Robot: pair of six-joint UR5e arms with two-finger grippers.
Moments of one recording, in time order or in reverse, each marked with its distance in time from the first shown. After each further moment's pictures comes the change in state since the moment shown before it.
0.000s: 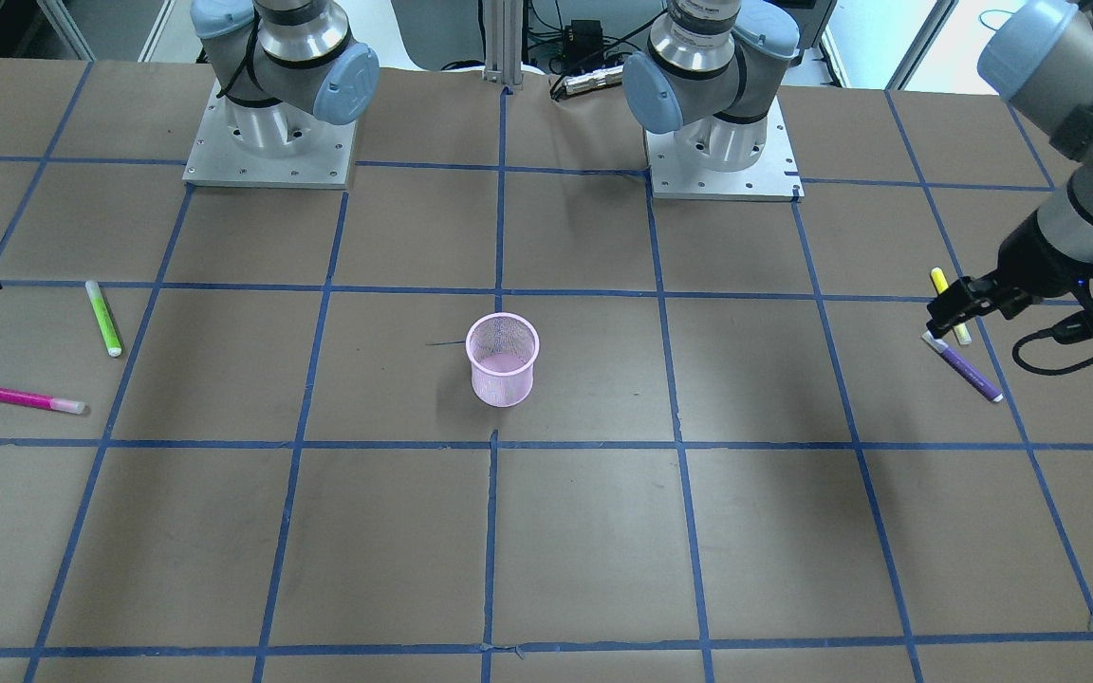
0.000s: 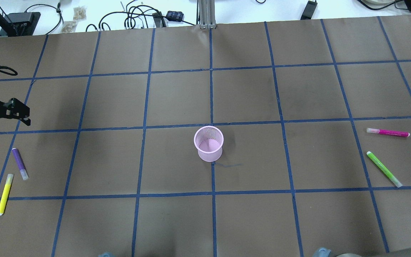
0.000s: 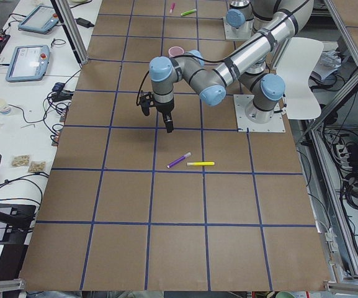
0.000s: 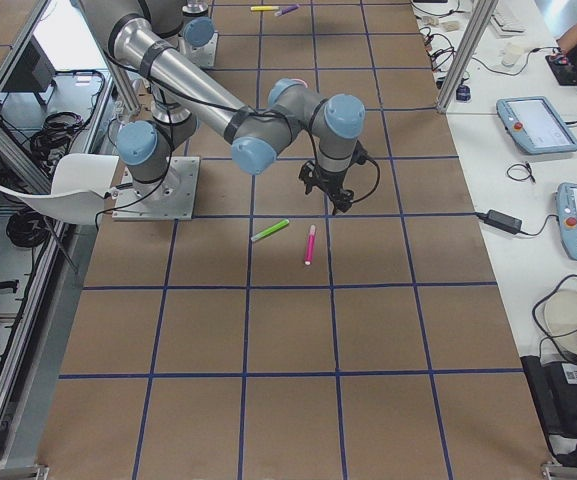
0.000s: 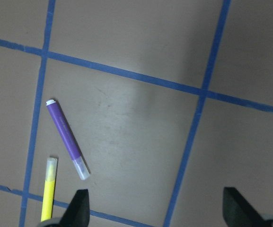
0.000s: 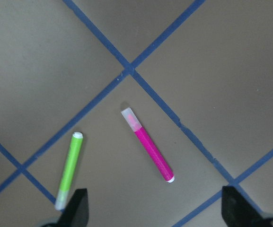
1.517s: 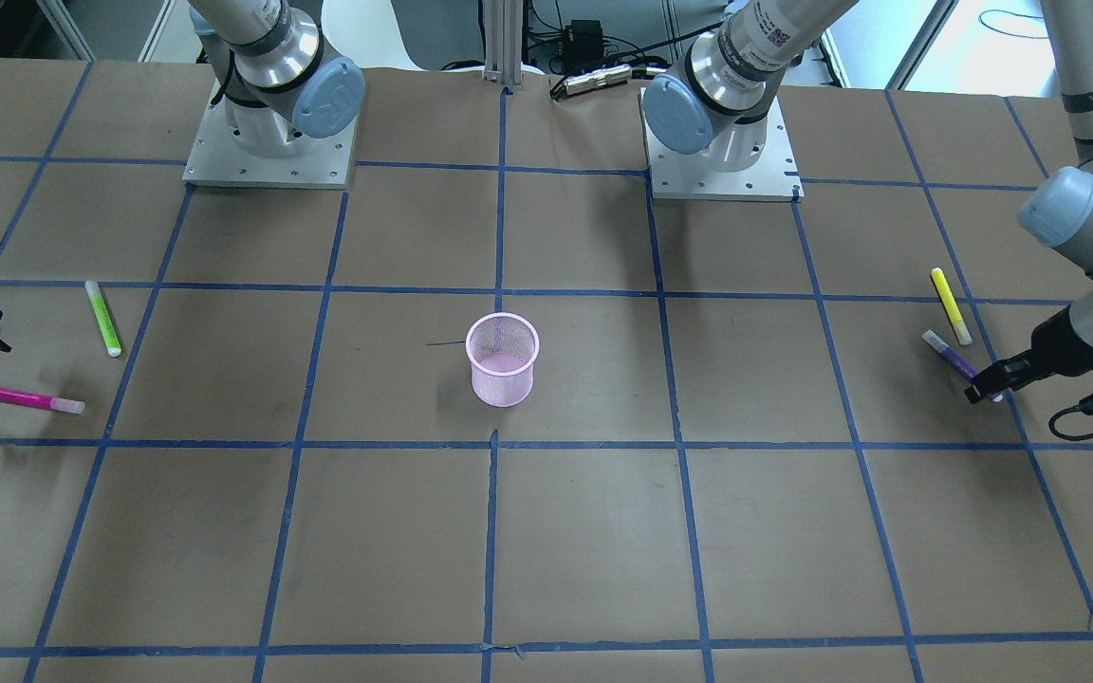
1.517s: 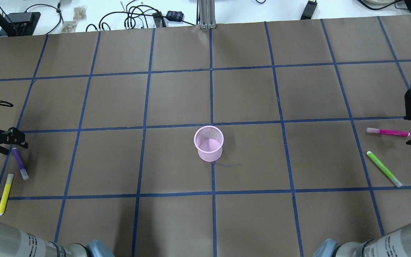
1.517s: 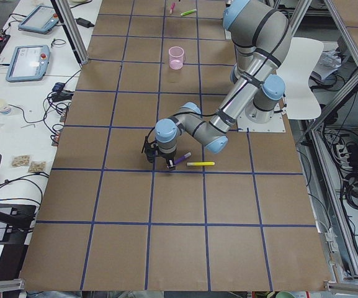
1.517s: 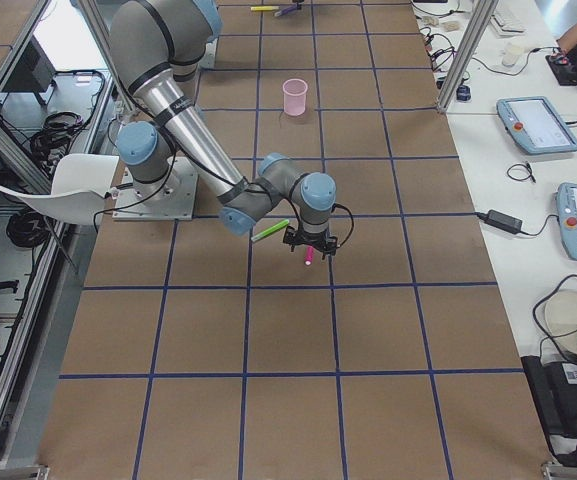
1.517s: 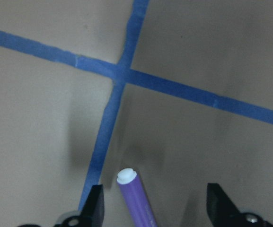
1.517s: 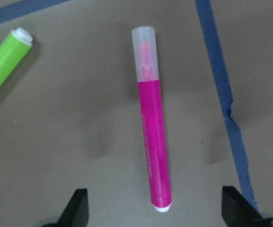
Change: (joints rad) left arm 0.186 -0.253 -0.038 0.218 -0.099 0.173; right arm -0.104 0.150 0.261 -0.440 -0.003 -0.493
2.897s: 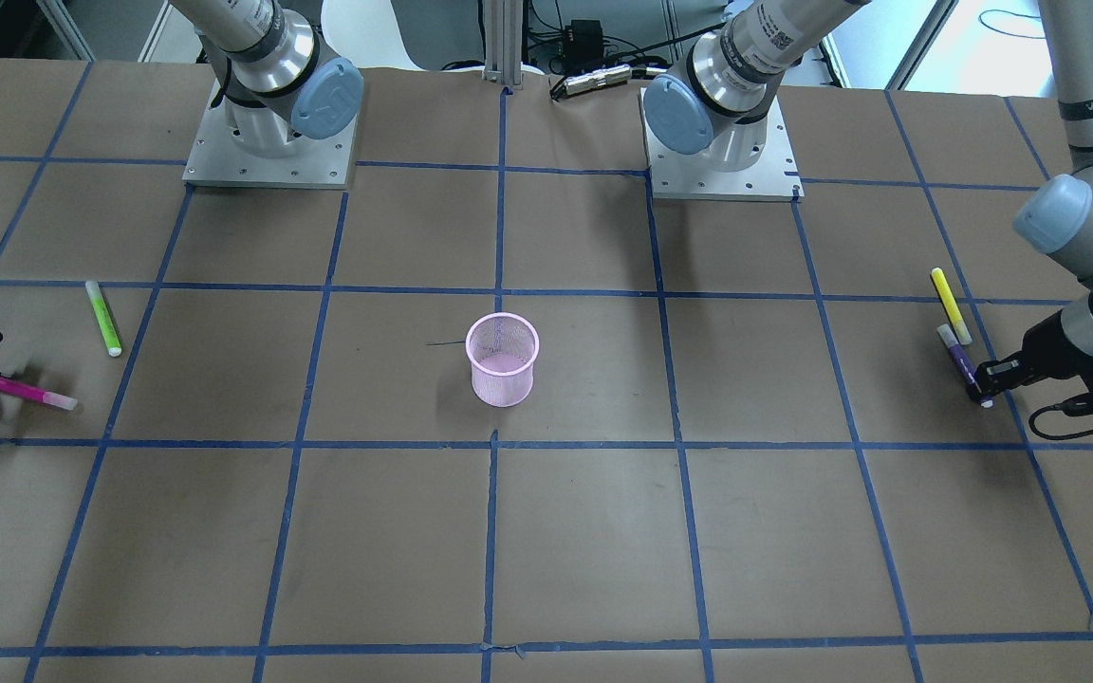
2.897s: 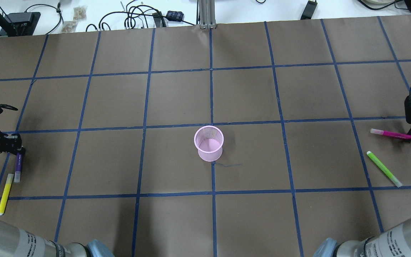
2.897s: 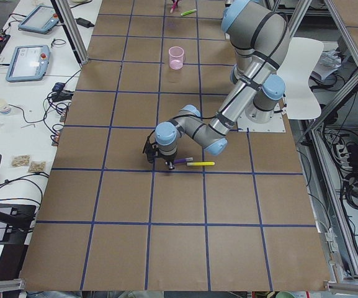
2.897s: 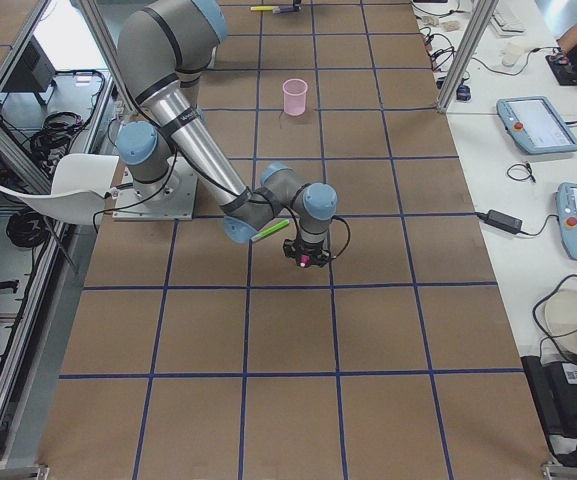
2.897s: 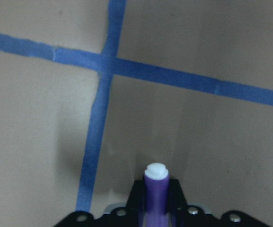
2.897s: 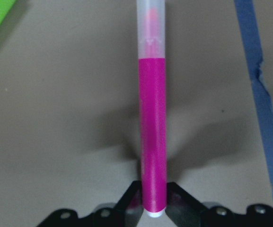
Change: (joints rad) left arm 0.005 -0.020 0.003 0.003 0.001 0.104; right arm -0.006 0.026 -0.006 -0.026 -0.085 0.007
